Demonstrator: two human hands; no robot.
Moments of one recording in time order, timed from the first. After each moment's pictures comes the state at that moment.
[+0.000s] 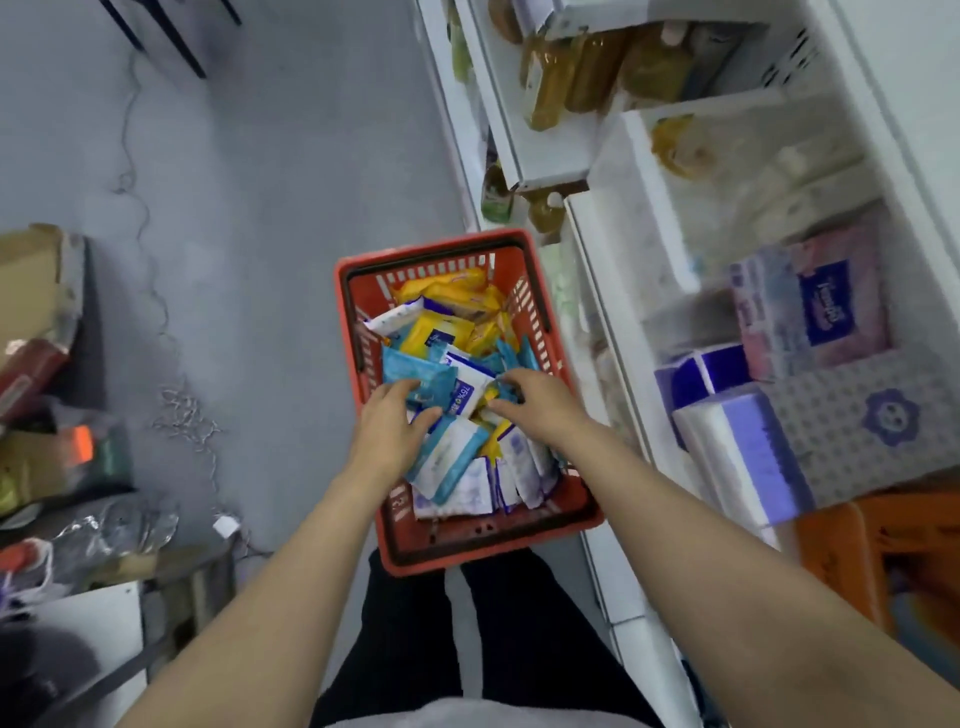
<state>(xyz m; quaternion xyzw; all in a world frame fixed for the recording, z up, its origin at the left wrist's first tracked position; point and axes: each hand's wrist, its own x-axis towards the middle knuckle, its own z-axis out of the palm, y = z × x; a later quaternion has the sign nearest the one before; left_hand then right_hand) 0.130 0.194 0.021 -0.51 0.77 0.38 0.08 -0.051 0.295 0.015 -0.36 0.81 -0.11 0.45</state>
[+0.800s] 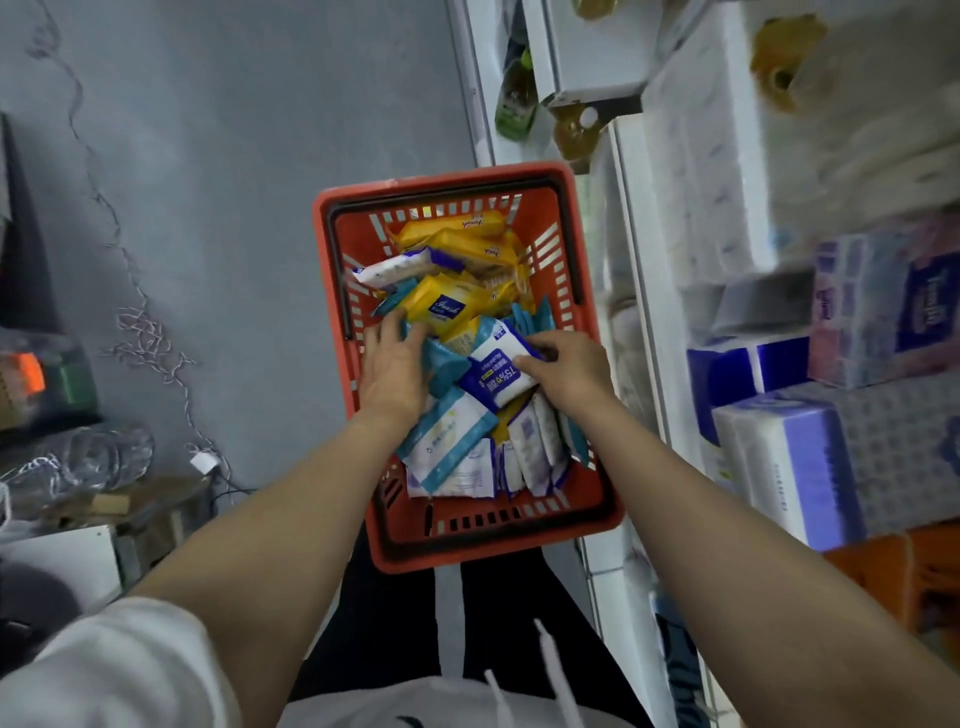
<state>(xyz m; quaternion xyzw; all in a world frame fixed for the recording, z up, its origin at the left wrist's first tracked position) 0.105 0.153 -0.078 -0.47 0.83 0.27 0.13 -0.069 0.274 -0.043 -0.21 0.86 -0.20 0.43</state>
